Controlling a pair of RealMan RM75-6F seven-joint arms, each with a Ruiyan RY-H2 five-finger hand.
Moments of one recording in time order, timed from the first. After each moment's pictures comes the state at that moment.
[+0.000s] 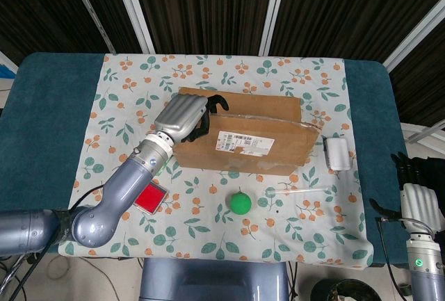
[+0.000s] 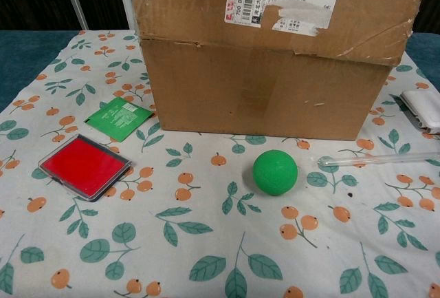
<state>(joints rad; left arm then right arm) -1.25 -1.10 -0.46 -1.98 0.31 0.90 0.44 0.11 -1.21 0.17 -1.60 -1.31 1.42 0.03</state>
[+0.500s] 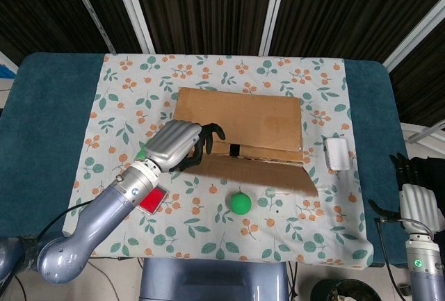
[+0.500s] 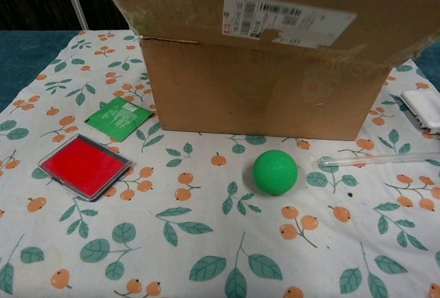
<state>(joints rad) -1.17 -0.96 -0.41 -2.22 0.42 0.90 0.35 0.11 -1.20 0.16 -1.61 -1.31 1.42 0.02</state>
